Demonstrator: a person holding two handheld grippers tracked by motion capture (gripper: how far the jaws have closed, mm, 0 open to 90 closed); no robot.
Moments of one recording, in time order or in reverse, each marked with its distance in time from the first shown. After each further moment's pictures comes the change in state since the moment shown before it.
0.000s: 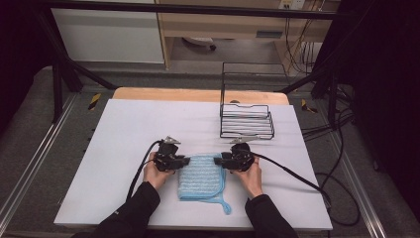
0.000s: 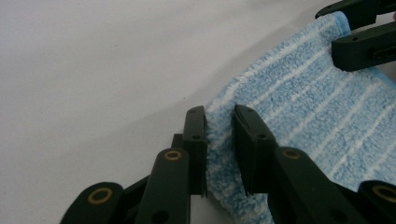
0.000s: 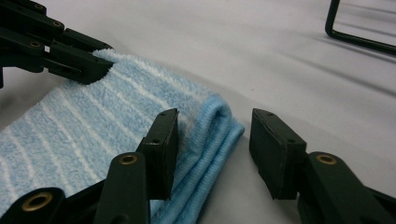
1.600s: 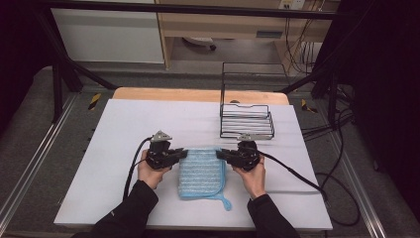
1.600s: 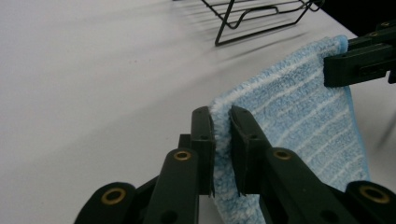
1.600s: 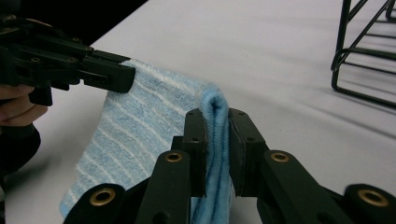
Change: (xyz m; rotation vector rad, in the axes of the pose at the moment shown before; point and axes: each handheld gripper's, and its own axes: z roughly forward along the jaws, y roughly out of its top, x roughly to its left) left arm -0.011 0.009 -0.047 -0.214 -0.050 -0.009; right arm 0.023 0.016 -0.044 -0.152 0.070 0.037
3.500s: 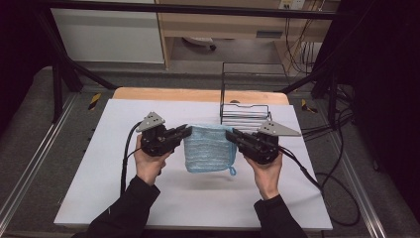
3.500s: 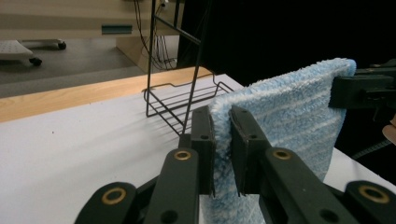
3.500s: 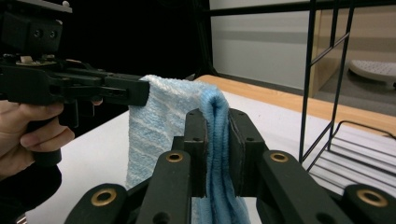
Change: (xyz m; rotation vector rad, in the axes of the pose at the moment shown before) left arm -0.038 0.058 -0.051 -0.295 -0.052 0.069; right arm 0.050 0.051 -0.080 -0.307 -0.045 -0.162
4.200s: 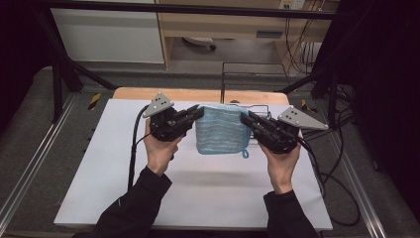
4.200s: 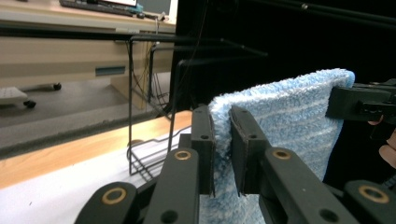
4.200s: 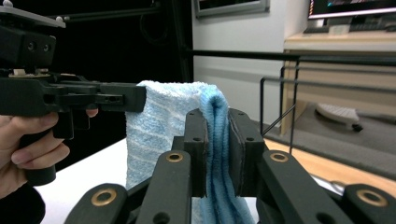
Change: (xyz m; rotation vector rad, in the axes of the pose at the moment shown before) left arm -0.028 0.051 0.010 -0.139 -0.029 0.042; right arm -0.002 0.045 -0.035 -0.138 -0.079 -0.074
